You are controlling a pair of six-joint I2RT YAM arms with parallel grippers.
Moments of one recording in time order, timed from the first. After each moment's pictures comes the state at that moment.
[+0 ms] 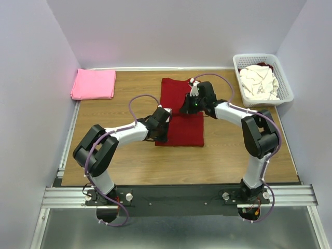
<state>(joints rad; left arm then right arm) -0.70 1.69 0.96 -0.27 0.03 -0.46 0.44 1.91 1.26 -0.01 -0.31 0.32</state>
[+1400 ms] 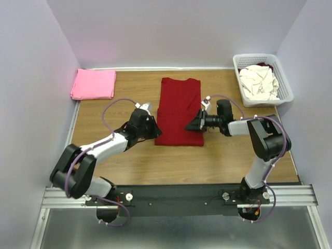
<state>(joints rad) -0.56 1.33 0.69 0.03 0.13 -0.64 0.28 1.81 0.84 0.46 -0.96 0.75</state>
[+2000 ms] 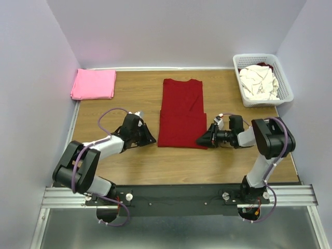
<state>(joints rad) -0.42 1.47 0.56 0.11 0.30 -0.72 0.11 1.89 0.50 0.63 -1.08 0.85</state>
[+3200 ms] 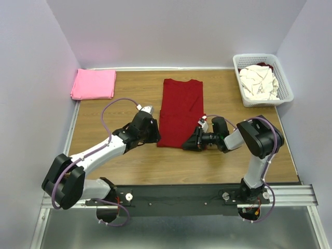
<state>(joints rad) -0.64 1.26 0.73 -0.25 -0.03 -0.61 0.38 1.90 0.52 0.74 -0.93 0.99</state>
